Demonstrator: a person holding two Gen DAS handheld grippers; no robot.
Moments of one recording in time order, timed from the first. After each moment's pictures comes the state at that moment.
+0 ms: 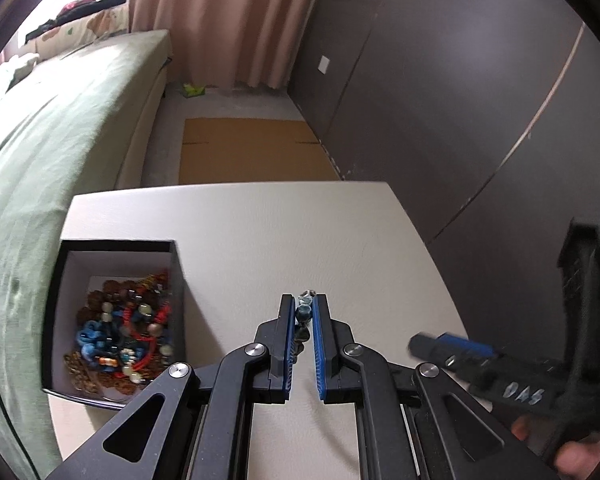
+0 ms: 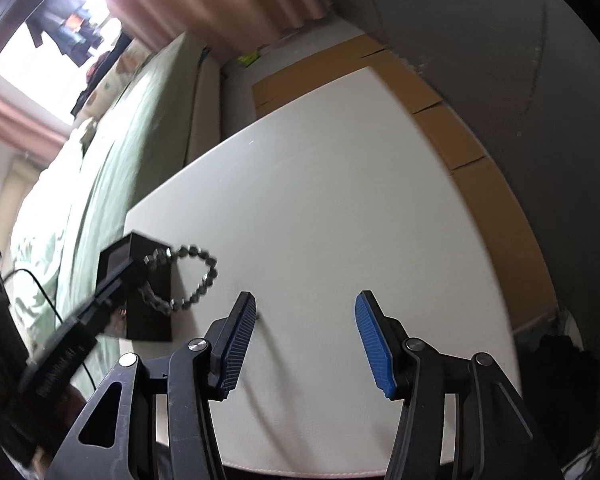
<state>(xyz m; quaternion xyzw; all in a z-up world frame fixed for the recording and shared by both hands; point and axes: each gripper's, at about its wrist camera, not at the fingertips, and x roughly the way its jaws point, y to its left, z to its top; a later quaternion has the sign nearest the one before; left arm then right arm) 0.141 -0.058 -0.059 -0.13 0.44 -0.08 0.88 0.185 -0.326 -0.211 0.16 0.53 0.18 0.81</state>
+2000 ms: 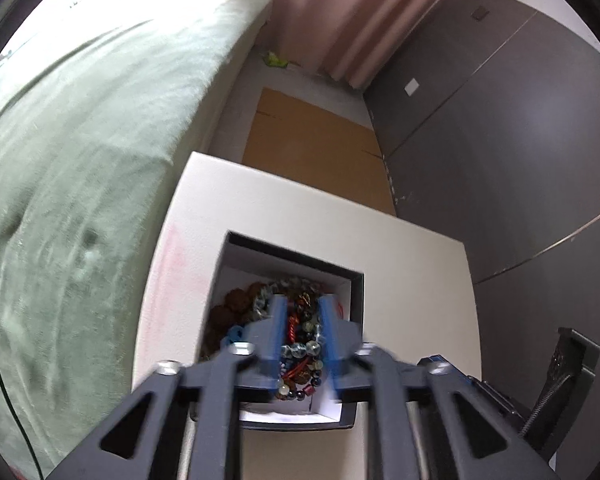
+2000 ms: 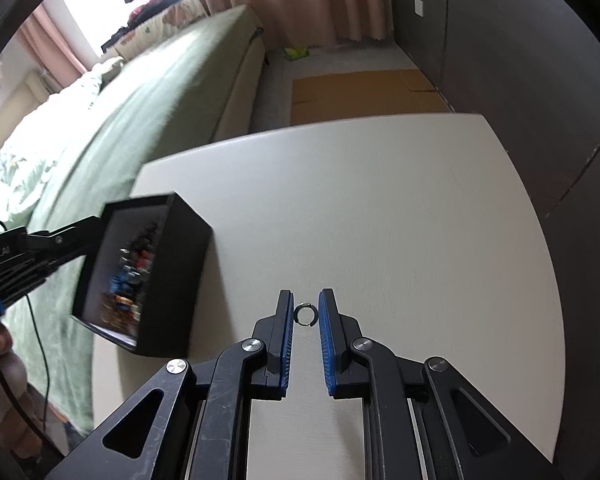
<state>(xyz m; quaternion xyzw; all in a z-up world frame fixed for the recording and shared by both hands) 0.147 0.076 -0.067 -0.26 0.47 0.01 0.84 0.168 -0.249 -0.191 0.03 0.49 0.21 0.85</state>
